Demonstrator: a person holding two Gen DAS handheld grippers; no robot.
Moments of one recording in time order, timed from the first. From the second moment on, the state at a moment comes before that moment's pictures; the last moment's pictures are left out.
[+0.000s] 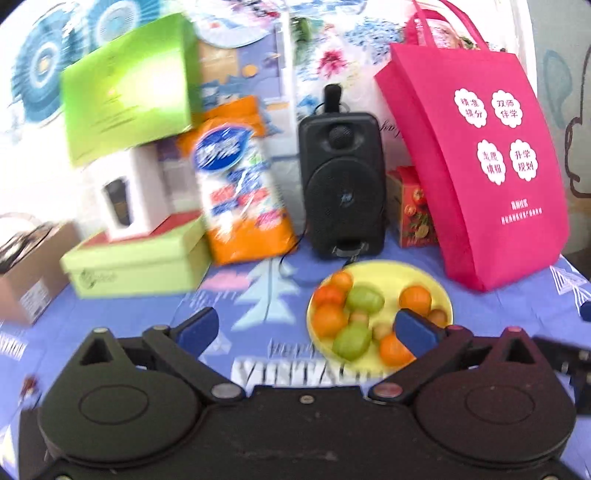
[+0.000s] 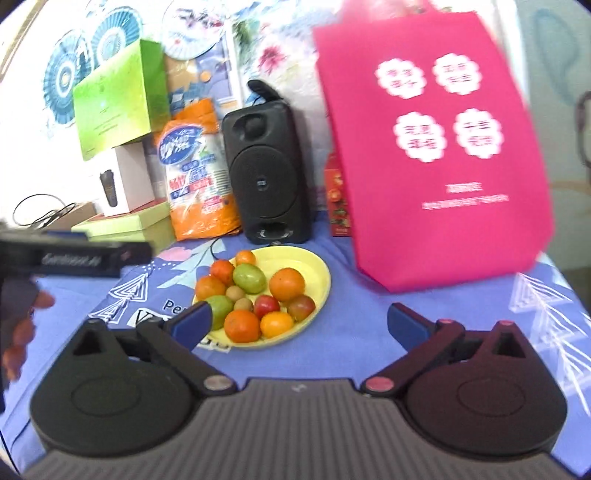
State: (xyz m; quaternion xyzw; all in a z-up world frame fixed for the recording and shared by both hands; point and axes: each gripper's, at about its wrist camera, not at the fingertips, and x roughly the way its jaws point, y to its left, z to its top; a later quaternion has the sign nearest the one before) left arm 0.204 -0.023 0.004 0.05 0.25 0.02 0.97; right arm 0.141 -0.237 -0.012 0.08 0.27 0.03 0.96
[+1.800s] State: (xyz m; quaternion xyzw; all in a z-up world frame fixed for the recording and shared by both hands) left arm 0.009 -0.031 -0.006 0.05 0.19 0.07 0.98; right arm 0.027 -0.179 -0.020 -0.04 0.29 -0.08 0.95
